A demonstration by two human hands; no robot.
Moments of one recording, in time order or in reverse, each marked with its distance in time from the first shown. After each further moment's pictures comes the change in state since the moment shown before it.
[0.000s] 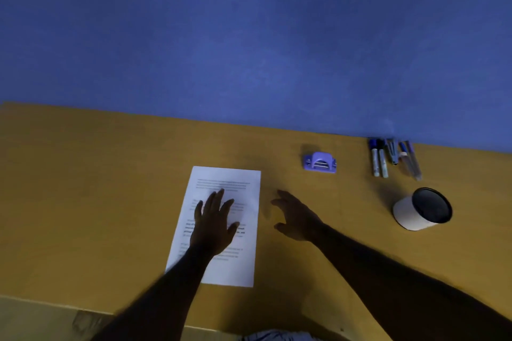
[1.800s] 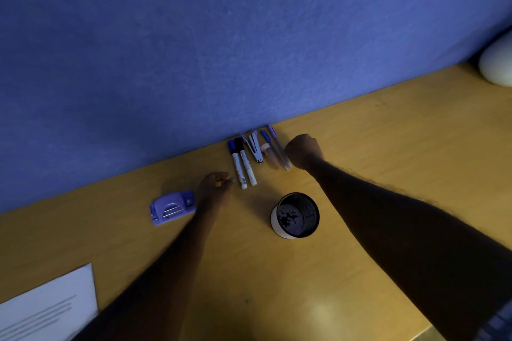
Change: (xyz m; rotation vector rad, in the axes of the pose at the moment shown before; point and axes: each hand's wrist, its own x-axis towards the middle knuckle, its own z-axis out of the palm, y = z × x) left_hand 0.234 0.361 0.042 -0.885 -0.293 -0.184; right_hand -0.016 0.375 -0.162 0.475 0.423 0.891
